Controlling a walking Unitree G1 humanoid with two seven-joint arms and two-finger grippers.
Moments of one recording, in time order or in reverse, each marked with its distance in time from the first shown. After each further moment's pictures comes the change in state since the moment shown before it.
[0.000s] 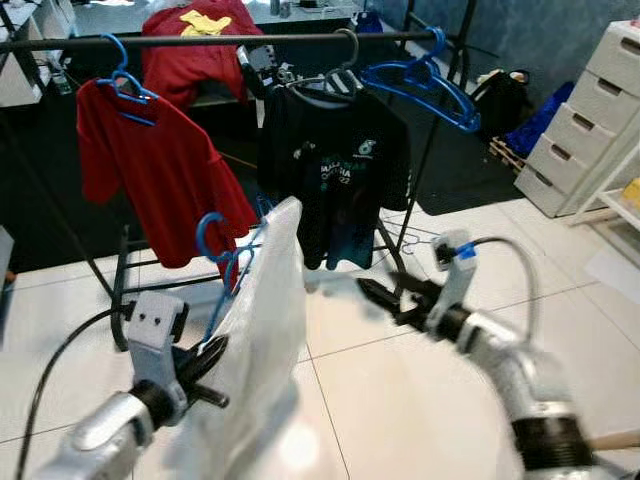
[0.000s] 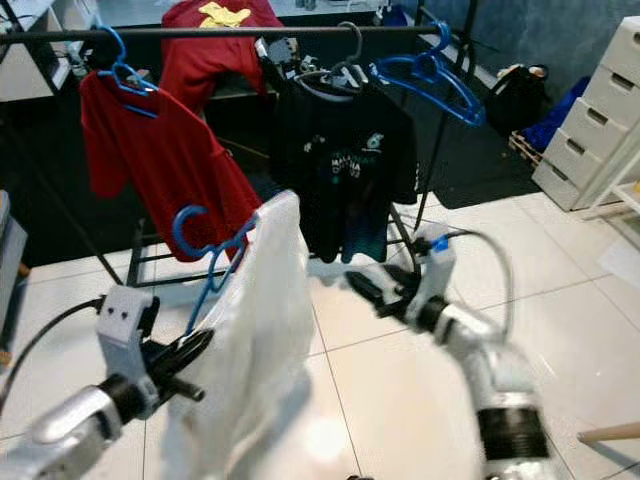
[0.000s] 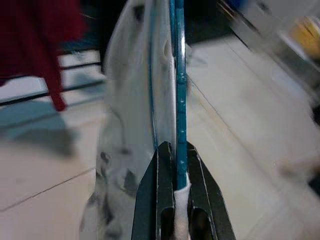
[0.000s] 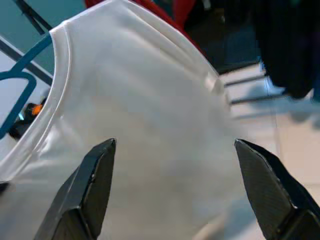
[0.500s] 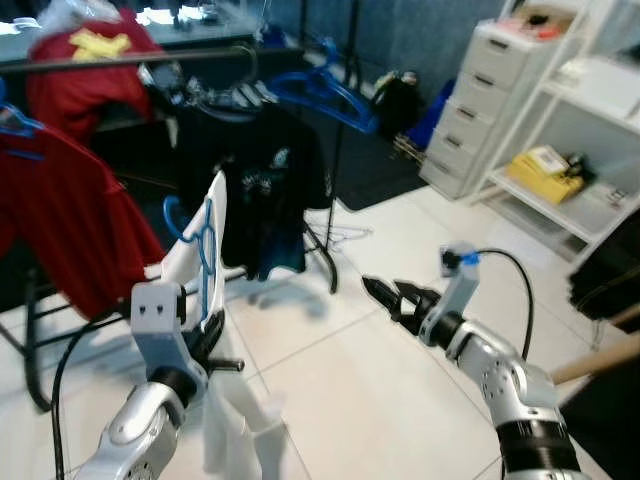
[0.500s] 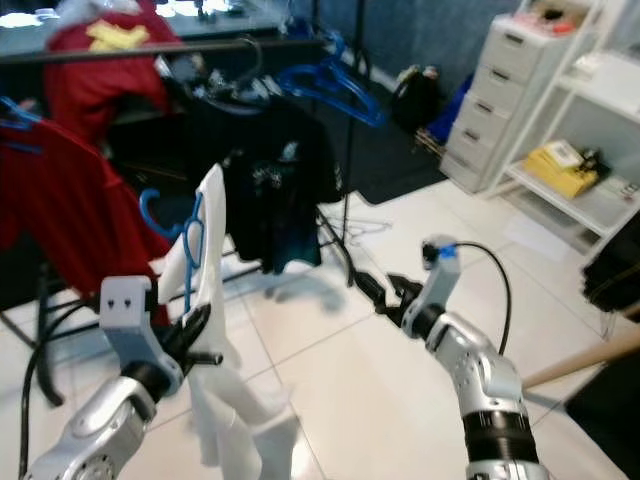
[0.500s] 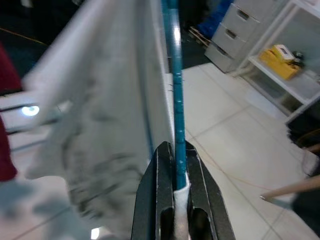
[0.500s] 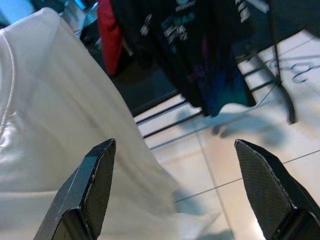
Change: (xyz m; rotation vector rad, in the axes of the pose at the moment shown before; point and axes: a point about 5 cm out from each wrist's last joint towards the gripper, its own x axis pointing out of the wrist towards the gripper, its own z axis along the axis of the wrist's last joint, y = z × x) left arm 0.010 0.008 0.009 0.003 -0.114 0.201; right arm -0.001 -0.014 0.011 -0.016 -0.044 -0.092
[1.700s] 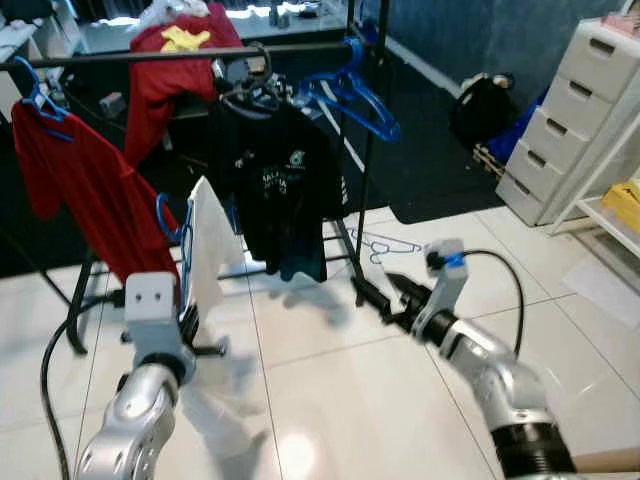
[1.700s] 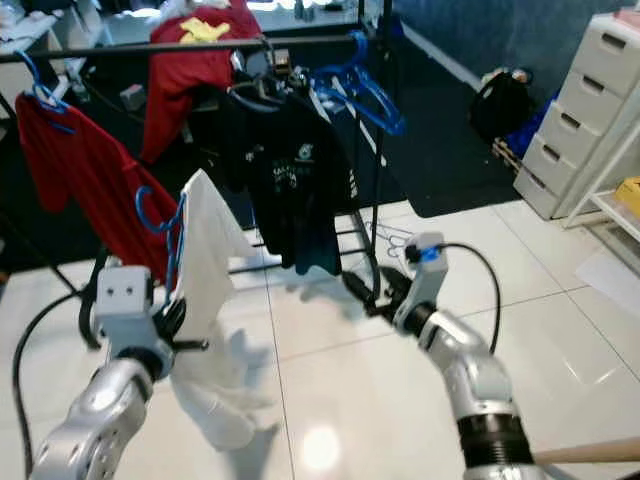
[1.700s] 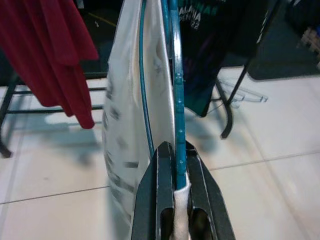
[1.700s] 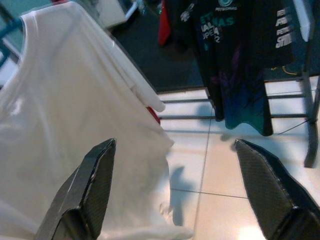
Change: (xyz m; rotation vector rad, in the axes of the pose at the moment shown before) left arm 0.022 0.008 0.004 0.106 0.012 0.118; right arm 0.002 0.008 0.003 -0.165 -0.015 0.068
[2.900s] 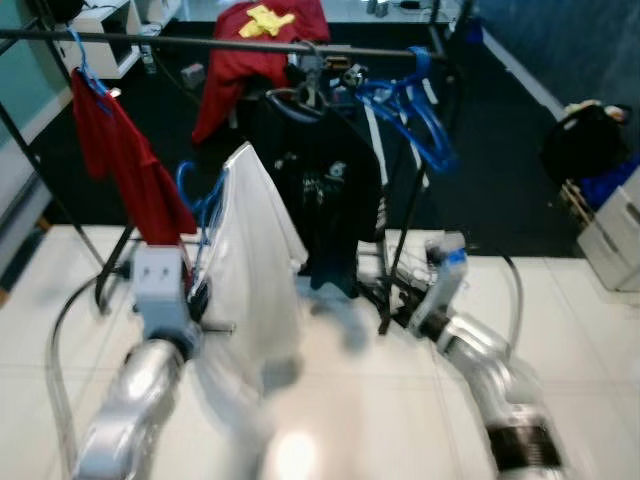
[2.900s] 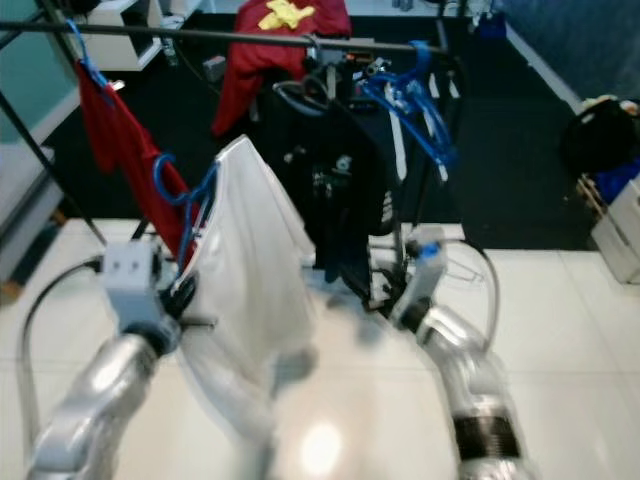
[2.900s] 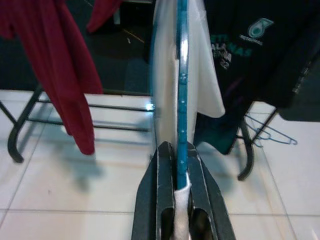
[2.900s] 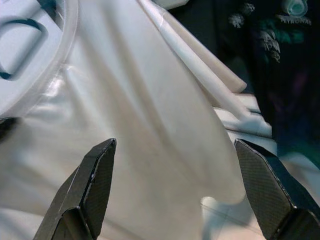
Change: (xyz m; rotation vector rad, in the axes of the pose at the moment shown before) left arm 0.007 0.000 0.014 0.000 -0.055 -0.030; right arm 0.015 0.021 -0.004 0.031 -0.003 0.096
